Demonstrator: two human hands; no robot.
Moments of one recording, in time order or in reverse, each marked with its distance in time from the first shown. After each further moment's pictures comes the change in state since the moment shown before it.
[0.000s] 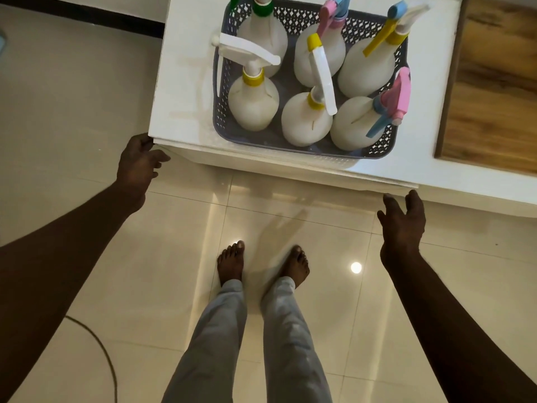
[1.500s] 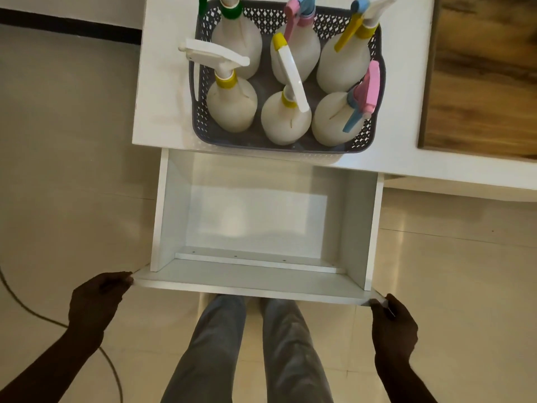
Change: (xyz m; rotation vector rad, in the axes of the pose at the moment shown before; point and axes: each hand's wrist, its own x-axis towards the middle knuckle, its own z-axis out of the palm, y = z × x) left_hand -0.160 -0.154 -0.086 0.295 0.163 -0.244; right_hand -0.107 0.127 -0.135 -0.571 0.233 0.220
